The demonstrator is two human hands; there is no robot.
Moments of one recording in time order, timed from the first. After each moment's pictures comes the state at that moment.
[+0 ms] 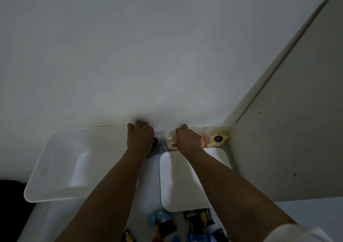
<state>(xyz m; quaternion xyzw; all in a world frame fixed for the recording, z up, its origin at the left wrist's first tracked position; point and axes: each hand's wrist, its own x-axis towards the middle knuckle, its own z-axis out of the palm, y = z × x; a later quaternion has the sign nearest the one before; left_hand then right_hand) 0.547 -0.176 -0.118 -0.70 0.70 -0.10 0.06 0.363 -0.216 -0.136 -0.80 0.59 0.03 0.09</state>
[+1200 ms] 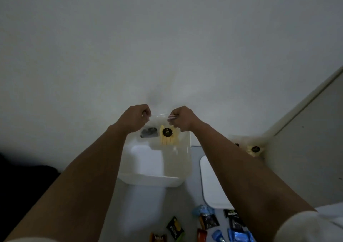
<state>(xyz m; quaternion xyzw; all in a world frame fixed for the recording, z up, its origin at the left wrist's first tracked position) 0.777 -0.092 0.015 -0.71 0.62 0.21 -0.24 0.567 -0.173 0.010 -0.77 0.50 -0.12 0.38</state>
